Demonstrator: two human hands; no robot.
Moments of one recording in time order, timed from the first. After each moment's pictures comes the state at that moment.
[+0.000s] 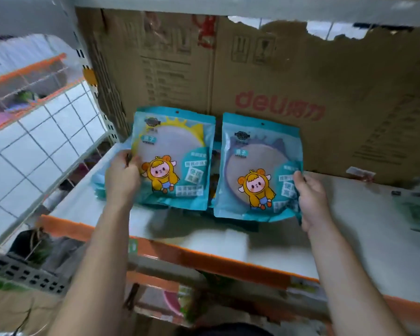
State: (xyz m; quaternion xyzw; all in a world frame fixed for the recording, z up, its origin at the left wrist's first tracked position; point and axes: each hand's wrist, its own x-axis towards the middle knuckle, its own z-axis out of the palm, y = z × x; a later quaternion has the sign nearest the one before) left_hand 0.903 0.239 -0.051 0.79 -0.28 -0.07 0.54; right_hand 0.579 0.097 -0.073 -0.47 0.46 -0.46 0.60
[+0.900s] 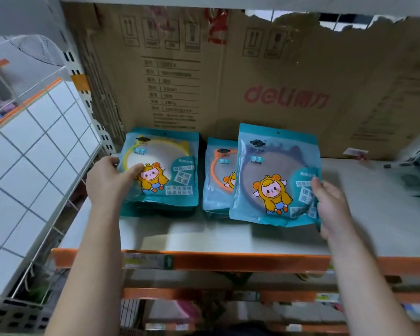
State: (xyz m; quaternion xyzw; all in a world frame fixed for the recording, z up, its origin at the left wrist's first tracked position) left_hand 1.003 0.240 -0.052 0.84 -0.34 -0.09 0.41; right_hand 0.611 0.164 -0.074 -0.42 0.53 -0.51 0.53
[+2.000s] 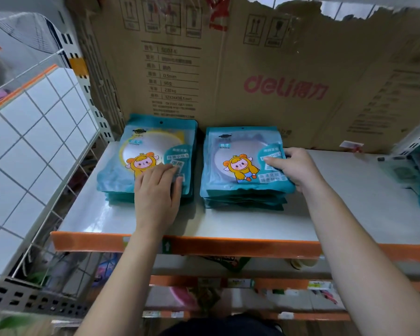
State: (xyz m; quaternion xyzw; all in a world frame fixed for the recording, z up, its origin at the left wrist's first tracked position) left_hand 0.918 0.270 -0.100 0.73 -0.59 0.11 0.33; right_hand 0.658 0.120 -0.045 -0.56 0.59 -0.33 0.49
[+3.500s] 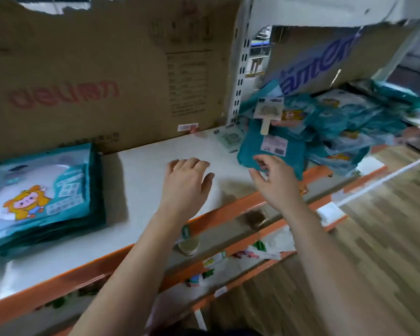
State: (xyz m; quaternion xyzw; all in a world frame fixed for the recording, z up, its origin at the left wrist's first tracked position) left_hand 0.534 0.177 -0.051 0.55 -0.81 0.01 0.22; right_hand 0.323 0.197 -0.054 -0.65 0.68 -0.32 0.09
